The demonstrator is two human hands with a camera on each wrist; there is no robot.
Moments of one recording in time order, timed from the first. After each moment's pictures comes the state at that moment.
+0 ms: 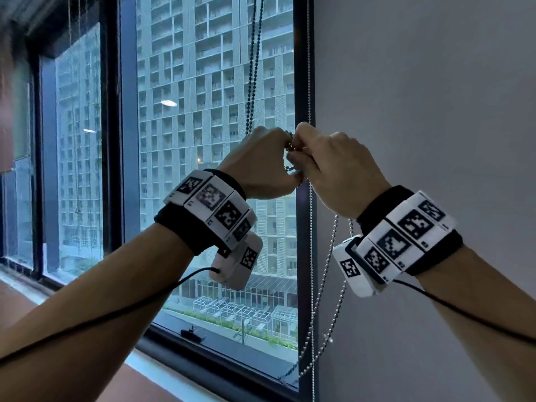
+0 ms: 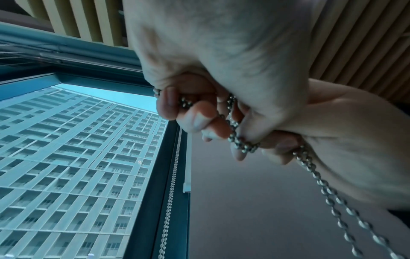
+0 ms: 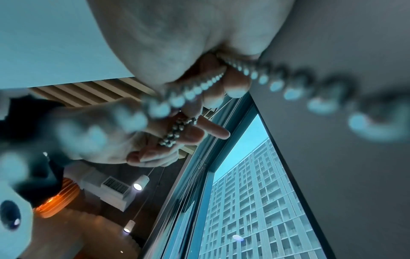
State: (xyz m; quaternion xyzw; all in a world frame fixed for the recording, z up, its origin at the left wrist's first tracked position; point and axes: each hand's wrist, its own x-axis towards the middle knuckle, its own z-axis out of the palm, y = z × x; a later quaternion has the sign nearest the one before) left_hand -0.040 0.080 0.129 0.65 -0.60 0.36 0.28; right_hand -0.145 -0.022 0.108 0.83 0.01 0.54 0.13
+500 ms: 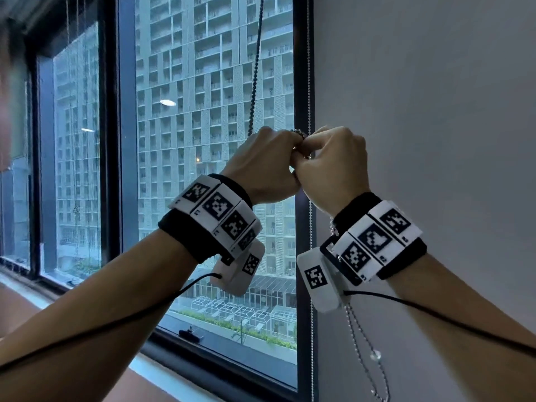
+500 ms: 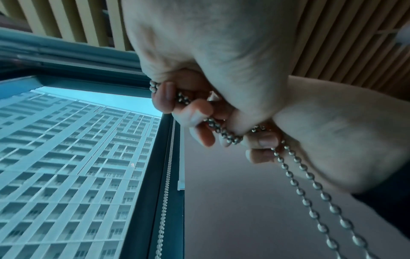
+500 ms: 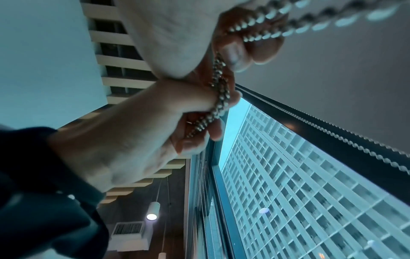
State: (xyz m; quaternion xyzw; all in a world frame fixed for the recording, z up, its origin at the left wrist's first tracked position) left_hand -0.044 0.075 0.125 0.64 -0.60 0.41 0.26; right_hand -0.123 -0.015 0.105 0.74 -0.07 0.66 -0.12
